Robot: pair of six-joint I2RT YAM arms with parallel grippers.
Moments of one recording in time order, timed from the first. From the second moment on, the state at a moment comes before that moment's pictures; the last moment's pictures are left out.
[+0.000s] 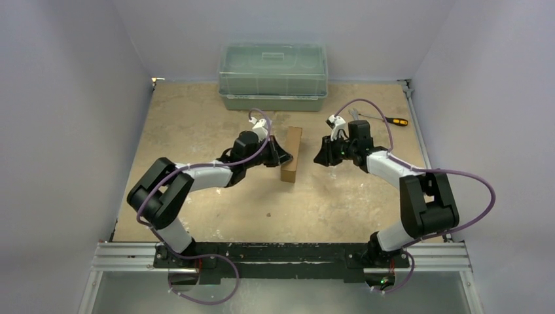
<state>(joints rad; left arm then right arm) -0.65 1.69 0.80 0.53 0.28 -0.75 0.23 1.53 0.80 -0.03 -0.57 0.04</state>
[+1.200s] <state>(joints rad) -0.61 1.34 0.83 0.20 0.20 0.10 0.23 1.48 0.85 -0.17 -0.71 -0.19</state>
